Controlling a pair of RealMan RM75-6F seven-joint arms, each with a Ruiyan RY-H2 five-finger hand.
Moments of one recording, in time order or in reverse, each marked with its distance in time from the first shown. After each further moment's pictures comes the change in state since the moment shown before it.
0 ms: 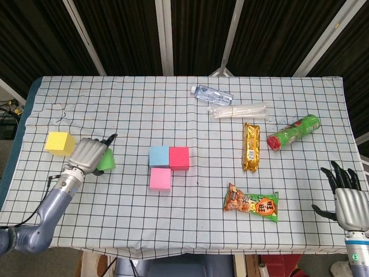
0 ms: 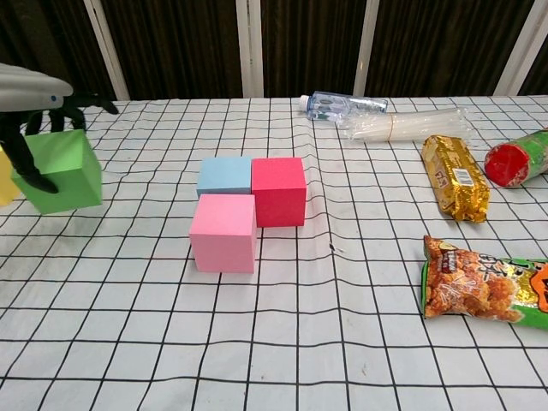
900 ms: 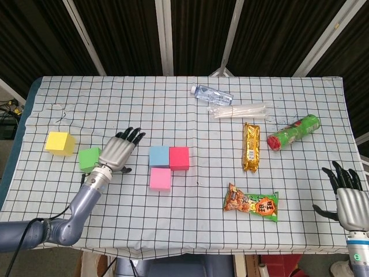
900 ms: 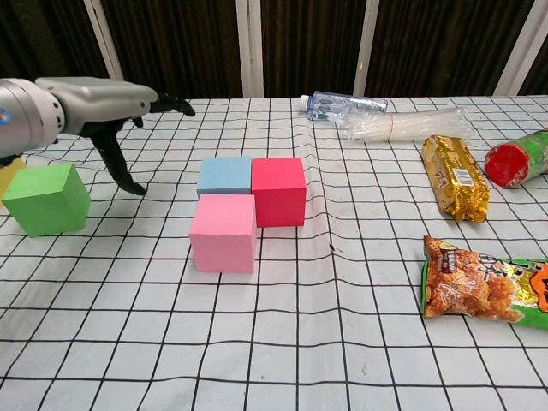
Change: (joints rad) left arm -0.067 -0.248 -0.108 0.091 -0.011 0.032 0.025; right arm -0.002 0.013 0.000 0.002 0.007 -0.007 0.036
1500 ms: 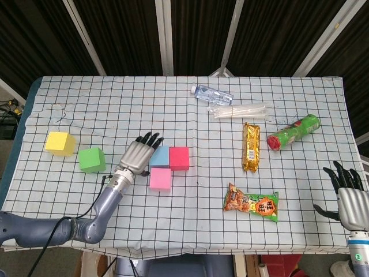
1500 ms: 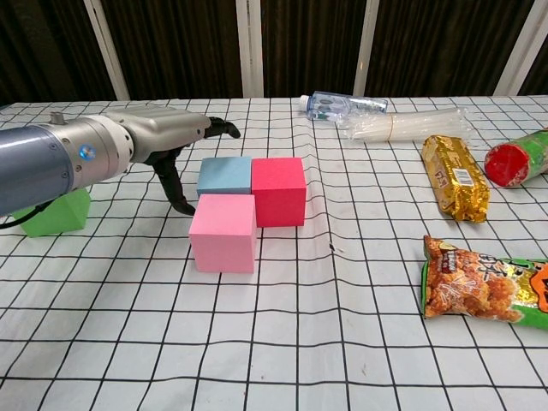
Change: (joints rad) left arm -0.052 -0.188 -0.032 0.133 -0.021 -0.002 0.040; right arm 0.003 0.004 0.002 0.002 0.004 -0.008 0.010
